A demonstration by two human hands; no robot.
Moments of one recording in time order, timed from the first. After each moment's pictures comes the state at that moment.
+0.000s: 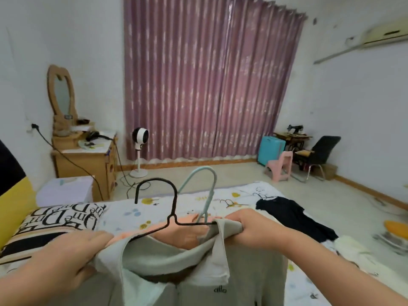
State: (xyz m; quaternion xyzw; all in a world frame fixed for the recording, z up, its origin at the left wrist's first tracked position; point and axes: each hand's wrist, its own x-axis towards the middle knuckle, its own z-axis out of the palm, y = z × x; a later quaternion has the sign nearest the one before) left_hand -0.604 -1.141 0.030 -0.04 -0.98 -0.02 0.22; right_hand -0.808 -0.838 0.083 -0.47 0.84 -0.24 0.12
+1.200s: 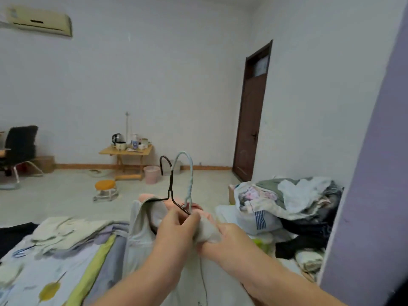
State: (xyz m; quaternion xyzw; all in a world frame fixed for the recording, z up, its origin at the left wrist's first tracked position) left_hand -0.492 -0.389 0.091 -0.28 -0.63 -0.70 -0.18; right_hand -0.392 -0.335 0.102 0.23 0.77 -0.55 -0.23
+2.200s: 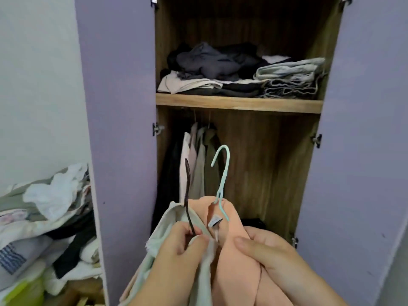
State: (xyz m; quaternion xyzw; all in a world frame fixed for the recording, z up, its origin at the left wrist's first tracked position) left_hand -0.255 -0.299 0.091 -0.65 -0.29 -0.40 -0.57; right_hand -0.131 -0.401 0.119 0.51 0.36 -0.48 -0.62
